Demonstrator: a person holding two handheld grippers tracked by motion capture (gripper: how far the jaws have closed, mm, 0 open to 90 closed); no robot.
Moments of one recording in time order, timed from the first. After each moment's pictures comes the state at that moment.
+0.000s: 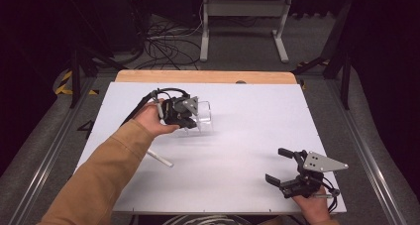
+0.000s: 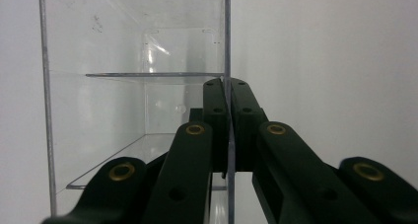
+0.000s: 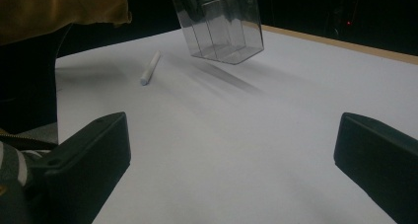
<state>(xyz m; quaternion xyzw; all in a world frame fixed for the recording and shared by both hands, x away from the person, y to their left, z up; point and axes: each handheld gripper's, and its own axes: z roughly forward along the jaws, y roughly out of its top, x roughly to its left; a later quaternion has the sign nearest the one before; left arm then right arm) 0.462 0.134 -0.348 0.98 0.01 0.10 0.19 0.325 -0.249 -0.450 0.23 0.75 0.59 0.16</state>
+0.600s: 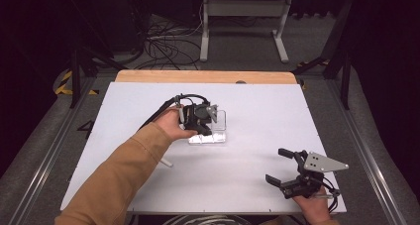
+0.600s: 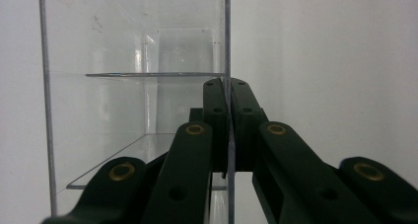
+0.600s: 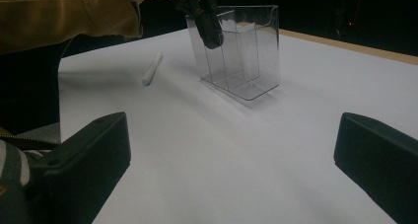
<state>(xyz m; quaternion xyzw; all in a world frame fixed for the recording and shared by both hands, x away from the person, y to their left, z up) 0.468 0.088 -0.370 0.98 0.01 0.06 0.17 0.325 -0.250 -0.450 0.23 0.75 0.60 0.15</state>
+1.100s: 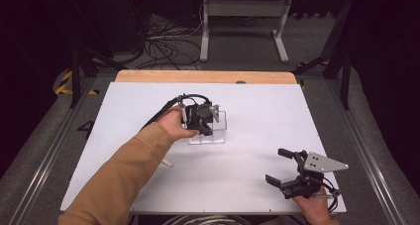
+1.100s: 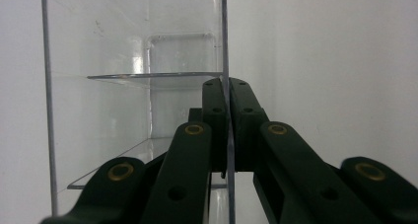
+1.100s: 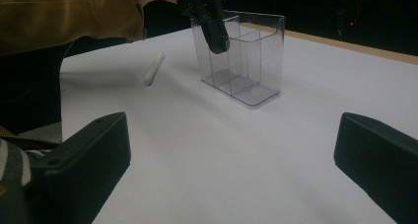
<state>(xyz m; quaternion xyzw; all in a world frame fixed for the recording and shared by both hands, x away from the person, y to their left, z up) 0.473 0.083 -0.375 0.99 0.02 0.06 0.16 0.325 -0.250 -0.450 0.23 0.75 0.60 0.15</state>
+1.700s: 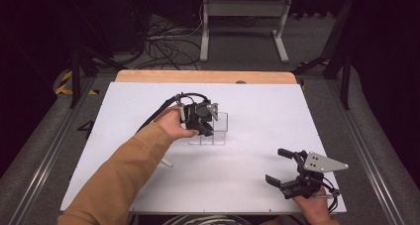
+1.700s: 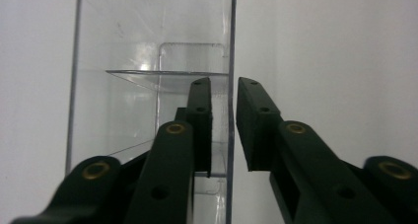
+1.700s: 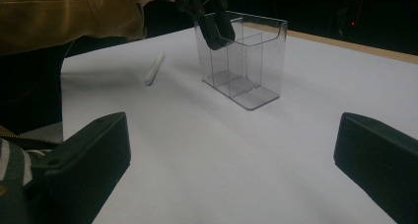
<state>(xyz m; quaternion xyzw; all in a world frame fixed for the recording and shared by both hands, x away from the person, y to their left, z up) 0.472 0.091 -0.367 0.98 0.02 0.06 0.19 0.325 -0.250 -0.450 0.22 0.75 0.60 0.15</state>
